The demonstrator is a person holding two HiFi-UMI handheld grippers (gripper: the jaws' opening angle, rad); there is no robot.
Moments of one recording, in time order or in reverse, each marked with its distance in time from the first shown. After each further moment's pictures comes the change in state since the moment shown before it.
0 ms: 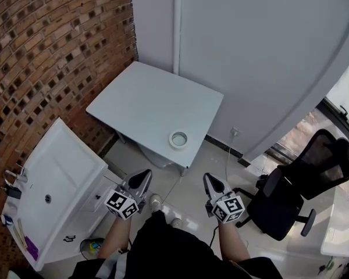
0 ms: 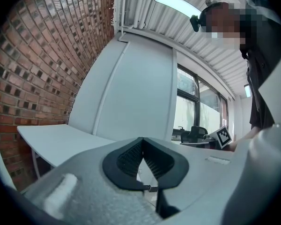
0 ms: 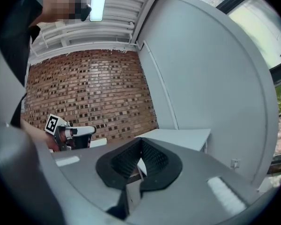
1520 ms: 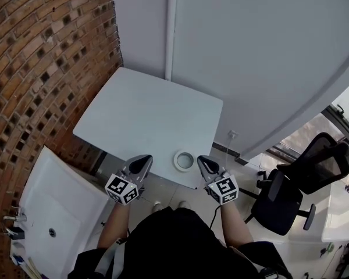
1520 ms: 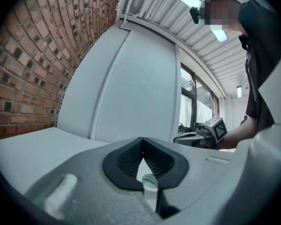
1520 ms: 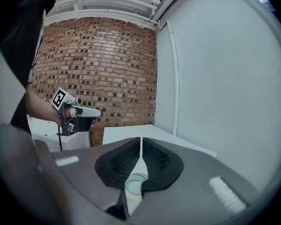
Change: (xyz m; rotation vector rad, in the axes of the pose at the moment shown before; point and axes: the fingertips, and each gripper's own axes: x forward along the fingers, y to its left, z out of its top) left arm 0.121 0.162 0.020 0.025 0.066 -0.139; right arm 0.193 -0.047 0.025 -0.307 0.168 -0.021
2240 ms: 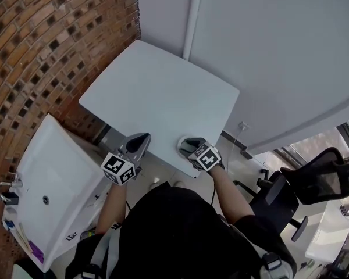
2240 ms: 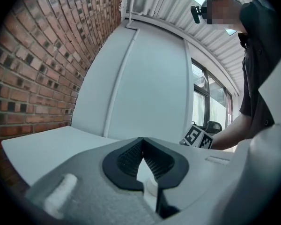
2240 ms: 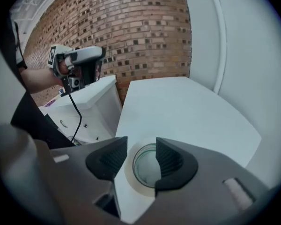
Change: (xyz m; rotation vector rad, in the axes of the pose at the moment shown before) left arm -0.001 0.026 -0.005 -0.012 0.016 0.156; right arm 0.095 0.045 -0.111 -0.077 0.599 0.441
